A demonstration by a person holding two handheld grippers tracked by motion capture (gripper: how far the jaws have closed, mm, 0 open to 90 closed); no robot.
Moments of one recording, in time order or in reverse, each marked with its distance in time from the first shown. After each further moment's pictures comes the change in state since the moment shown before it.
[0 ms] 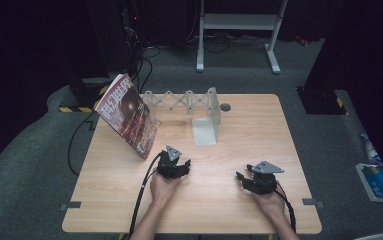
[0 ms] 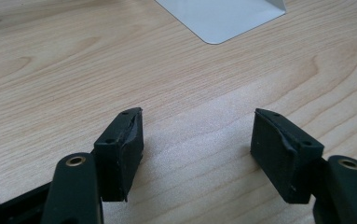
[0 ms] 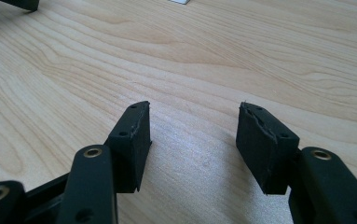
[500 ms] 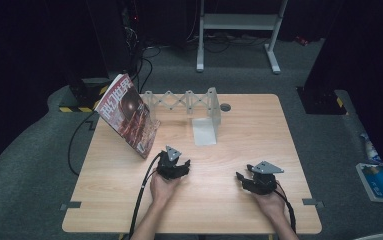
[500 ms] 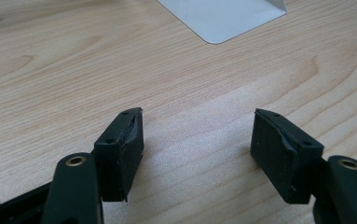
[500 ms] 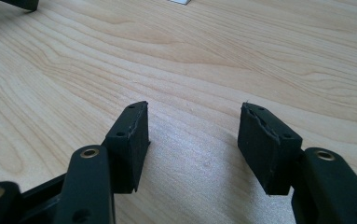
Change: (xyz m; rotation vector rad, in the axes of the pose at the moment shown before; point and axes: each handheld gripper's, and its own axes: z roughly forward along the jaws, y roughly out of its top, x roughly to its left) left arm 0.001 0.000 -0.001 0.002 -0.004 -0.007; right arm 0.000 0.000 0.000 -0.002 0.000 -0.002
